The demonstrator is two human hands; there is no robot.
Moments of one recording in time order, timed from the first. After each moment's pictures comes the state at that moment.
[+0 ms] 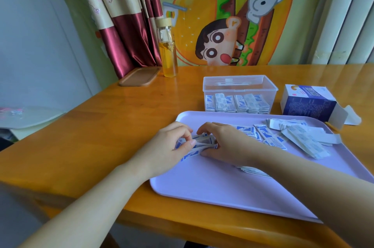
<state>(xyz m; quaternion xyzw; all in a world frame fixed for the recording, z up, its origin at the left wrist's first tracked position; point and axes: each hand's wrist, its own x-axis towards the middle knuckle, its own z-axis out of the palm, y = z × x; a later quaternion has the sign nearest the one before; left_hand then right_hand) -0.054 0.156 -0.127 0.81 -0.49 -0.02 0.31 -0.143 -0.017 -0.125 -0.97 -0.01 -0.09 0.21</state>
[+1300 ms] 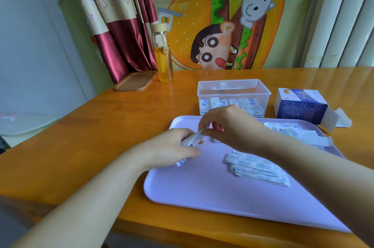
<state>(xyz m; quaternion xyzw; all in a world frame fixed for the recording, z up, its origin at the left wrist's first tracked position) -0.066 0.133 -0.091 0.83 -0.39 -0.24 0.32 -0.157 -0.022 -0.073 -0.97 -0.06 -0.17 0.16</state>
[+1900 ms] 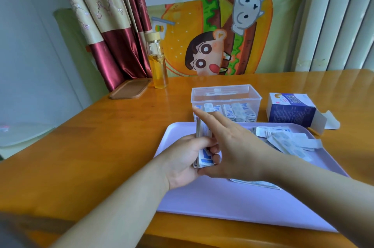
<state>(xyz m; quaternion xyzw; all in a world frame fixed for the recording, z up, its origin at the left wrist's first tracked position) -0.116 0.102 -0.083 0.58 -0.23 -0.45 0.64 -0.194 -0.017 -0.084 -0.97 -0.06 -0.19 0.13</state>
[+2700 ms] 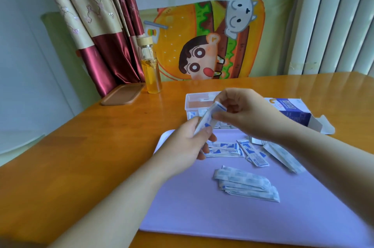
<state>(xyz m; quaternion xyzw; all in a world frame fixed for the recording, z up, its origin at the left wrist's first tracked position) -0.089 0.085 -0.077 0.73 -0.40 -0.19 0.51 -0.173 -0.060 -0.038 -0.89 0.03 -0.26 0.39</state>
